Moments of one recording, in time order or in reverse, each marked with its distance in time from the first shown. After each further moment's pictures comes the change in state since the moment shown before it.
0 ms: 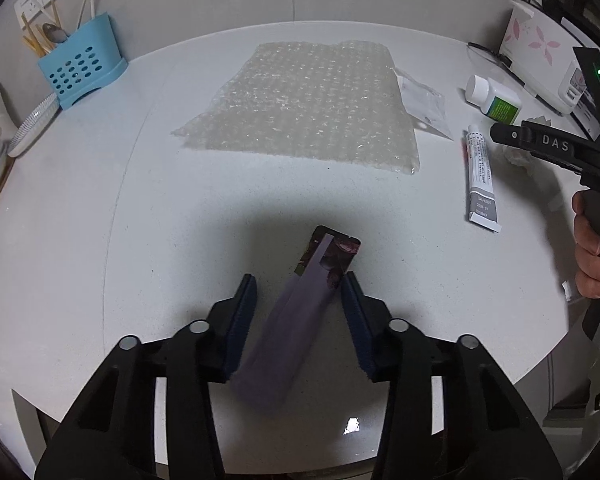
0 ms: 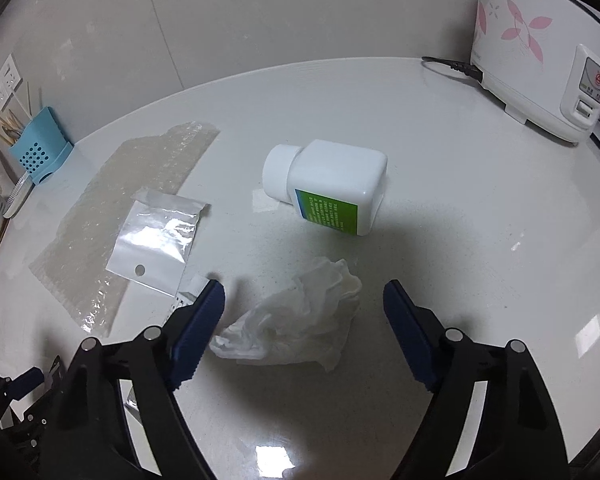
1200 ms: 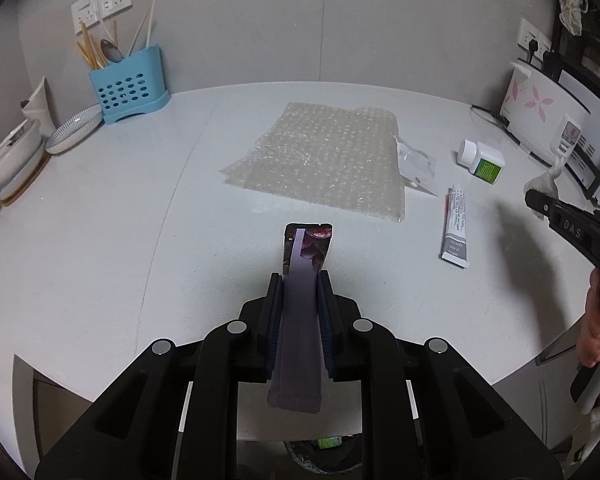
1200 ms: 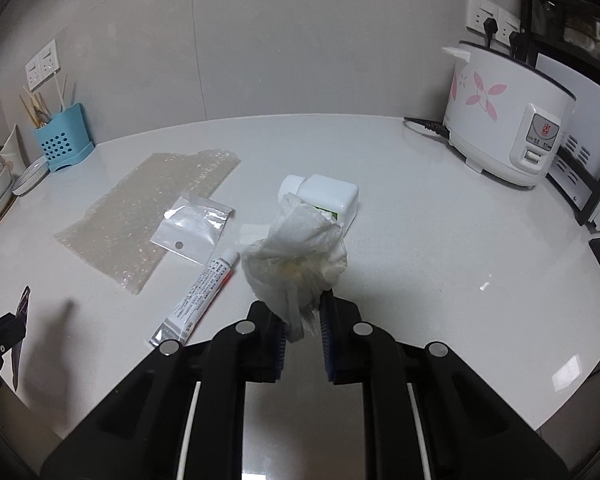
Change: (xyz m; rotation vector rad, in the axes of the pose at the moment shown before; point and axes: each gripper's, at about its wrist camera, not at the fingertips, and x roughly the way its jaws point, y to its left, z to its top) left arm -0.057 0.003 -0.021 -0.121 -0.210 0.040; right arm -0.086 0.013 -0.042 -0.114 -0.193 -0.059
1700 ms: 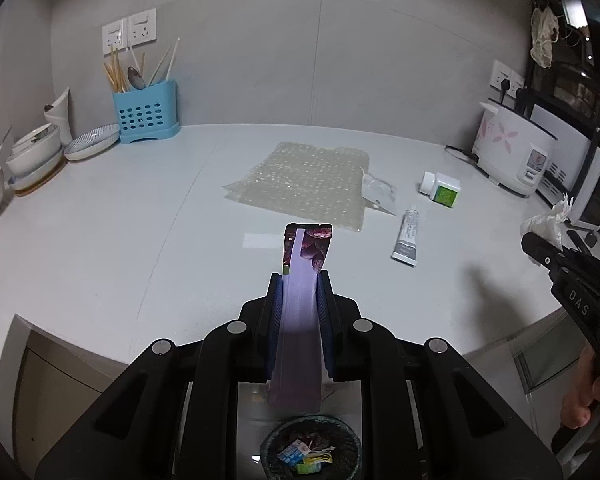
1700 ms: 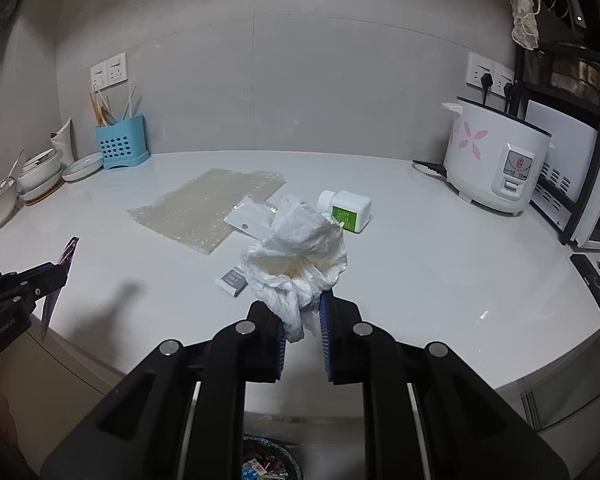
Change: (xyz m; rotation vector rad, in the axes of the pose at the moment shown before) left arm -0.070 -0.017 -0.052 -0.034 -0.189 -0.043; right arm -0.106 0.014 -0.066 -0.090 -0.179 0.068
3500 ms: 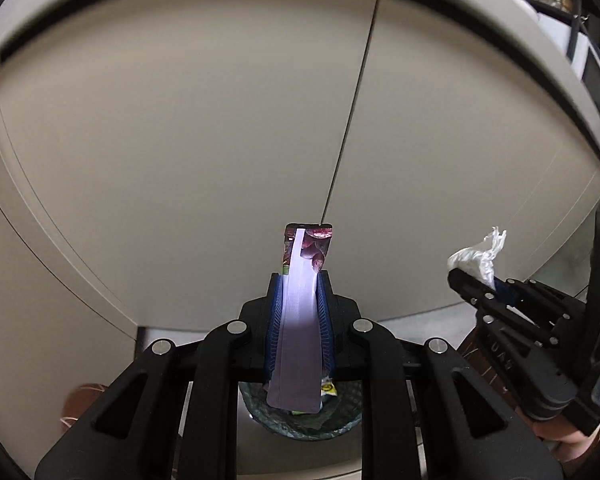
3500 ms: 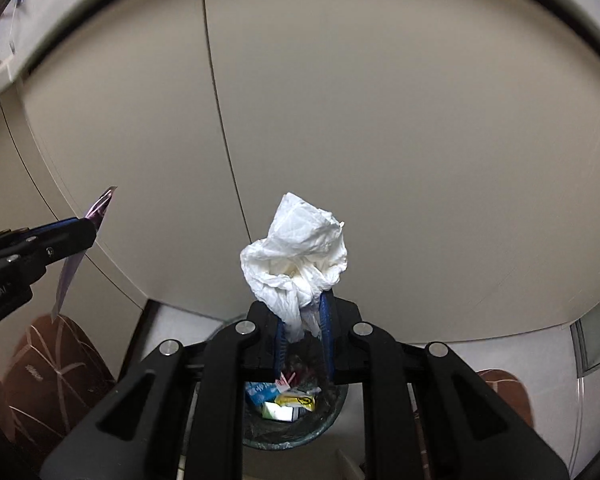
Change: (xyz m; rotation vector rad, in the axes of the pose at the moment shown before) left arm 0.096 0.013 -0.305 -0.002 0.182 -0.071; right arm 0.089 0.061 -0.349 -0.032 0.236 0.100
